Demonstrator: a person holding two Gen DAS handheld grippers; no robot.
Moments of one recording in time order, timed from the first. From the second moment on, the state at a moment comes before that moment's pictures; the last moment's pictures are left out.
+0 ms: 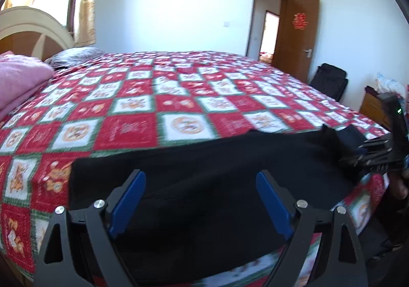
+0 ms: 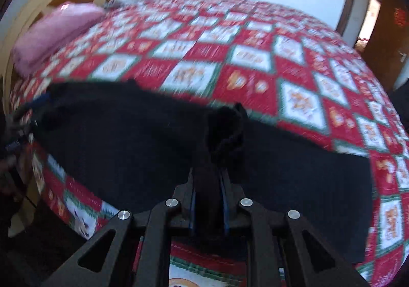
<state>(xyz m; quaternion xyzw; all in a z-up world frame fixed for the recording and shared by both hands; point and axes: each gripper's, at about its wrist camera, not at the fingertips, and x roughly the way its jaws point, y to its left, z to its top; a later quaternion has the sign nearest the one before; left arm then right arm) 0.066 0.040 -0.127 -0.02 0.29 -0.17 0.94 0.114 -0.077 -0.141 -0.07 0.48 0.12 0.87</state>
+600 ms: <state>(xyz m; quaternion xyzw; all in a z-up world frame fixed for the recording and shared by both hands) 0.100 -0.183 -0.132 0.03 0.39 -0.33 0.86 0.068 -0.233 -0.108 0.16 0.37 0.10 0.91</state>
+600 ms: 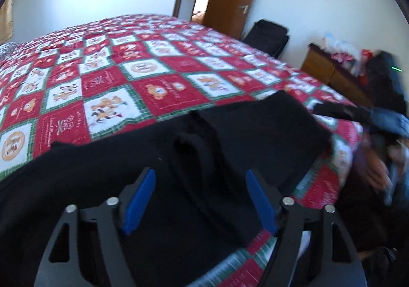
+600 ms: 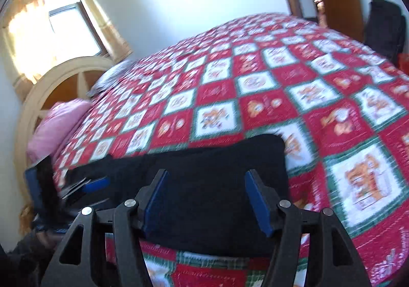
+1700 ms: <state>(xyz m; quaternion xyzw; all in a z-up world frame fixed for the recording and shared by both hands) 0.151 -0.179 -0.141 0.01 0.42 -0.29 0.86 0.046 -0.078 -0.139 -0.09 0.36 0.18 0.91</state>
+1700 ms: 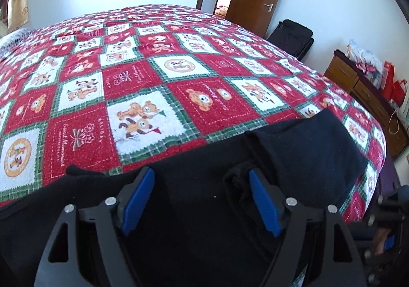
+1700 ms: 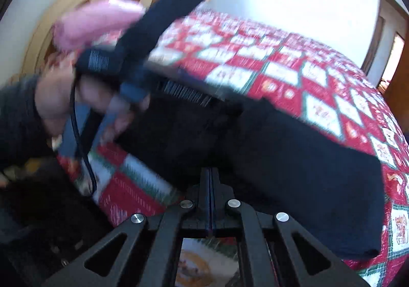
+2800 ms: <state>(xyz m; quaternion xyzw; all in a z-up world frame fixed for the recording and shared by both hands) 0.134 -0.163 -0.132 -0.09 0.43 -0.31 0.84 0.052 -0.089 -0.152 -0.09 0.42 0.22 0.88</state>
